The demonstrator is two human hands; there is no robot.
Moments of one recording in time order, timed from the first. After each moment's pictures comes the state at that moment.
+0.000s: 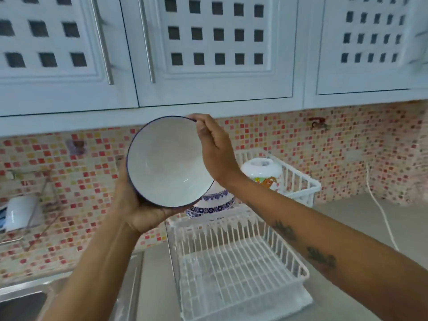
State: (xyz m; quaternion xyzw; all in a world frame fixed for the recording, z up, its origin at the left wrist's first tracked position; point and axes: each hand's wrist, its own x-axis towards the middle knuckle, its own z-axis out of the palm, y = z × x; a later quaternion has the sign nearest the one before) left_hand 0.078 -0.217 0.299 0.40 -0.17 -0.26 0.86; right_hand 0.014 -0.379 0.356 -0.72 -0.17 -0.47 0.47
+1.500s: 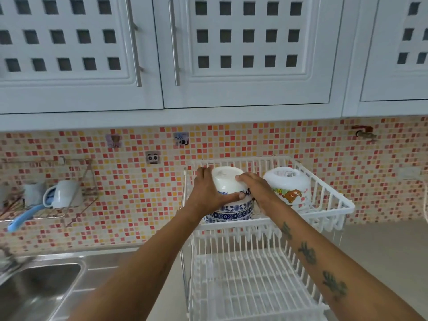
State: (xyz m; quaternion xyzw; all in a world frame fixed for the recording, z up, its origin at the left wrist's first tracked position) left_hand 0.120 -0.325 0.264 0.88 -0.26 0.17 0.36; right_hand 0.073 -0.476 0.277 -0.75 0.09 -0.15 0.63
